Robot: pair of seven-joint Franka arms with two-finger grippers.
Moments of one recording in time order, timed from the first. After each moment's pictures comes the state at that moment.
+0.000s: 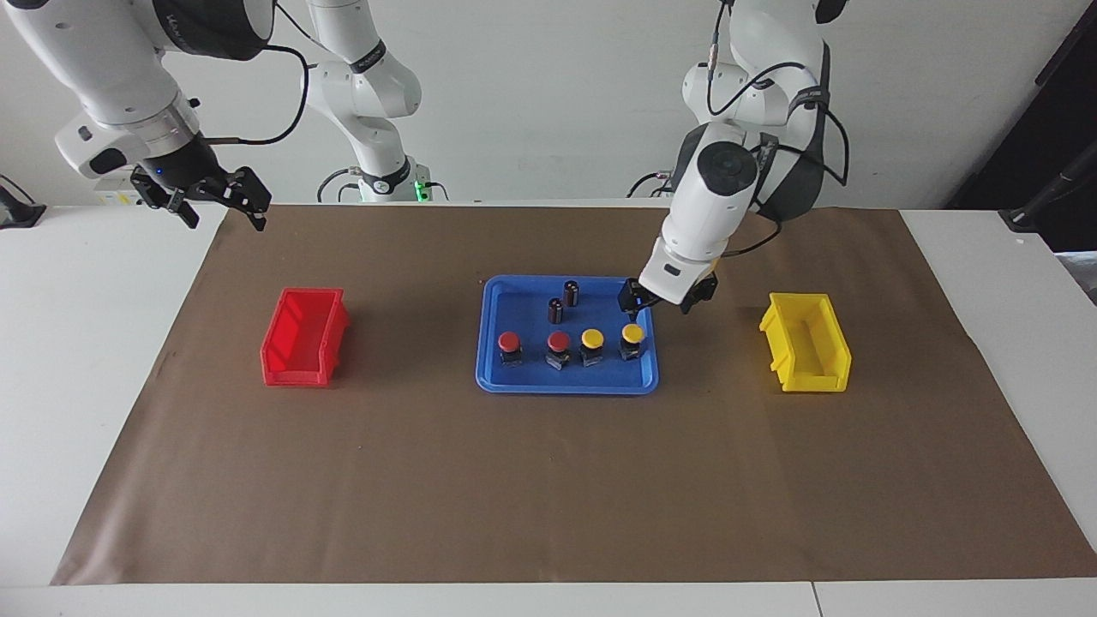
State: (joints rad) left arm -0.39 0.17 -0.06 -1.68 -0.07 1.78 -0.43; right arm -0.11 -0.05 0.00 -1.63 -0.04 1.50 -0.07
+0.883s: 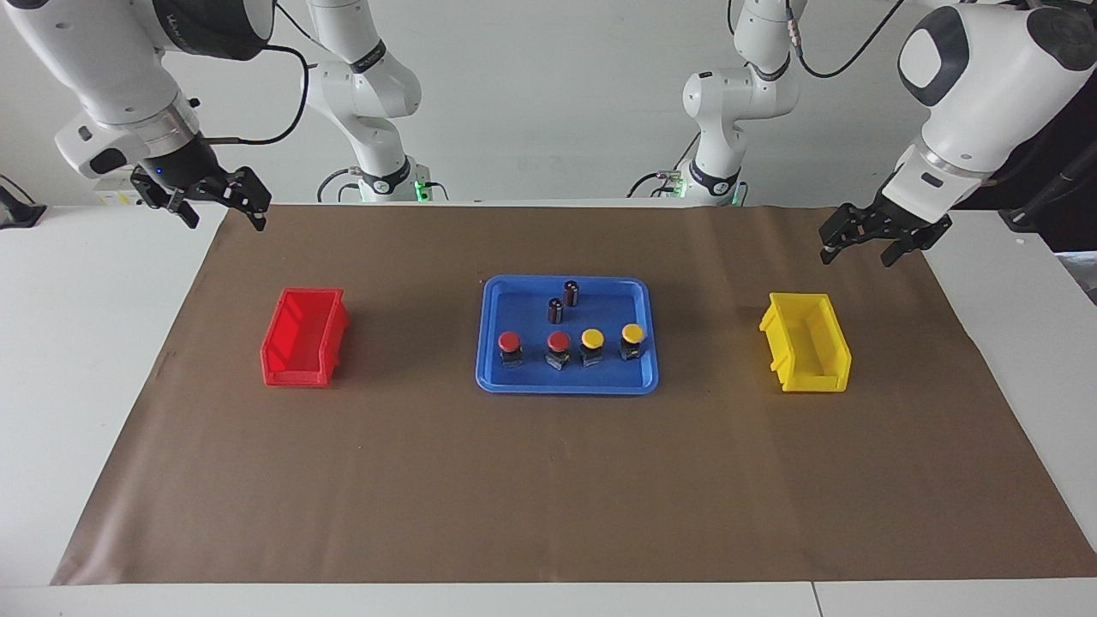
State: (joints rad) left arm -0.03 0.03 -0.05 -1.56 -0.05 1.54 0.06; right arm -0.11 -0.05 0.00 -1.63 -0.04 1.50 -0.07
